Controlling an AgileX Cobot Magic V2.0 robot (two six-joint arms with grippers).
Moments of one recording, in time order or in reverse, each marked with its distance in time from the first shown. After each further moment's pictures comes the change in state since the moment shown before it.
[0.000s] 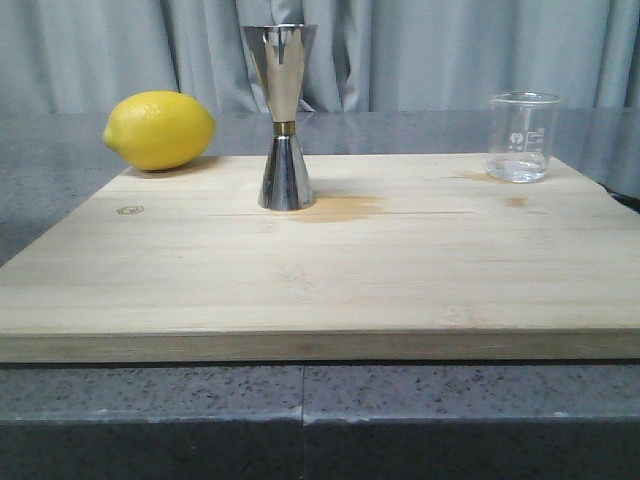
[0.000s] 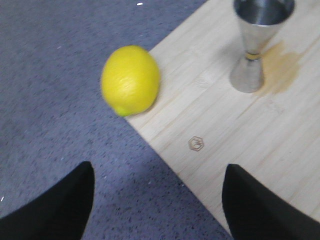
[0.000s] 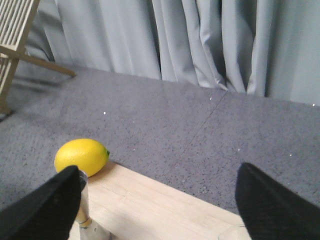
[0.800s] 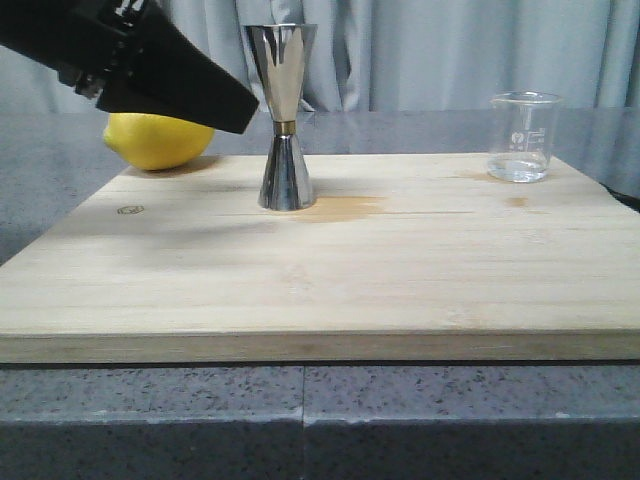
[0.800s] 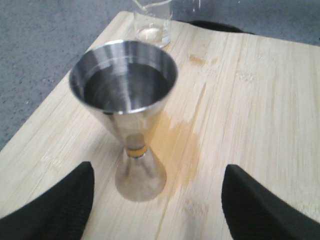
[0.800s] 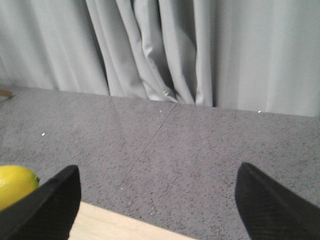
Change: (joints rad) left arm -0.025 0.431 0.110 -0.991 -0.026 1.170; right arm 0.000 0.147 0.049 0.633 0.160 -0.669
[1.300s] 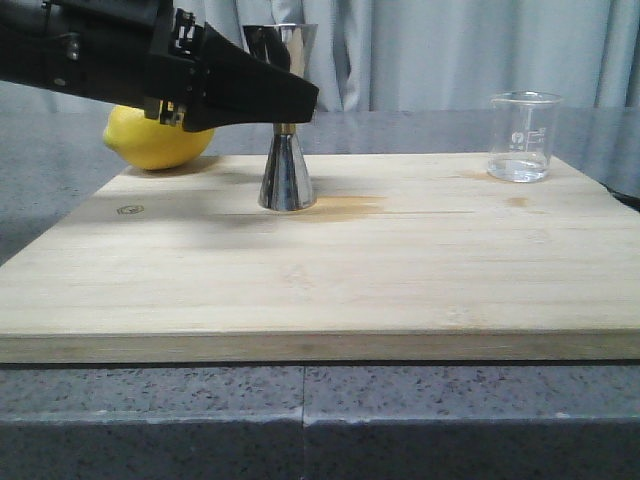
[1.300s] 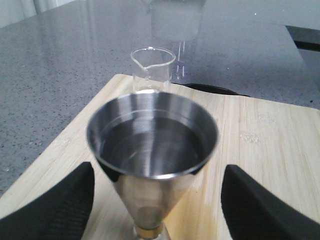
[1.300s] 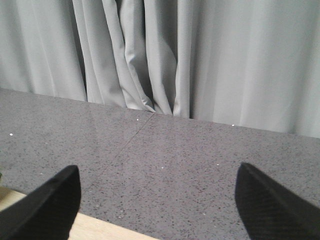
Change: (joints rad) left arm 0.000 0.208 0.004 -0.444 0.167 0.414; right arm 0.000 0.000 0.167 0.693 -0.117 -0.777
